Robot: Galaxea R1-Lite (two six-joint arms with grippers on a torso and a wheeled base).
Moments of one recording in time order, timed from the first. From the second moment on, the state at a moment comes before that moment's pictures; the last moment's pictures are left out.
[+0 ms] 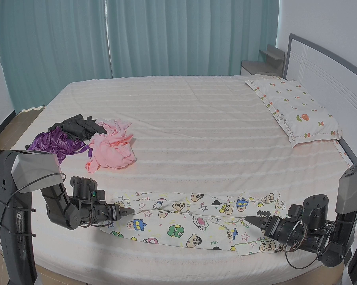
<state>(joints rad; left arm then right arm) -0.10 2.40 -0.72 -0.88 -0.31 -0.21 0.47 2.09 -0.02 -1.55 0.05 0.83</state>
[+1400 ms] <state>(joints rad) -0.13 2.42 -0.79 -0.79 -0.25 -0.14 0.46 2.09 -0.02 -1.55 0.05 0.83</state>
